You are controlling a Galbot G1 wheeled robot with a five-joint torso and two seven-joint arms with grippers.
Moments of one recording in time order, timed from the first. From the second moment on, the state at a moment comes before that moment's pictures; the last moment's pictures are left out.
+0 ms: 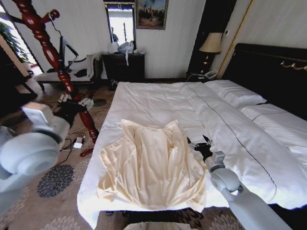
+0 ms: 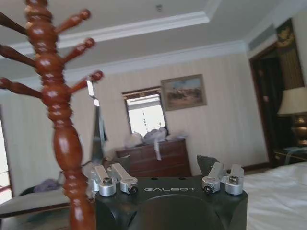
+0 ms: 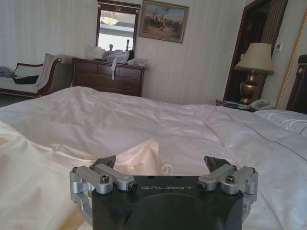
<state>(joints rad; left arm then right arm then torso) 0.84 -0.31 -0.64 -2.32 -1.29 0.46 -0.68 -1.31 0.88 0.41 1.99 0.53 -0.16 0.28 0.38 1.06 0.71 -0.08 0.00</state>
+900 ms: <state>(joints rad) -0.24 -0.47 0.12 -1.68 -1.55 0.64 -0.76 -1.30 0.92 0.35 2.00 0.54 -0.19 0.29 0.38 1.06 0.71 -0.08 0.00</state>
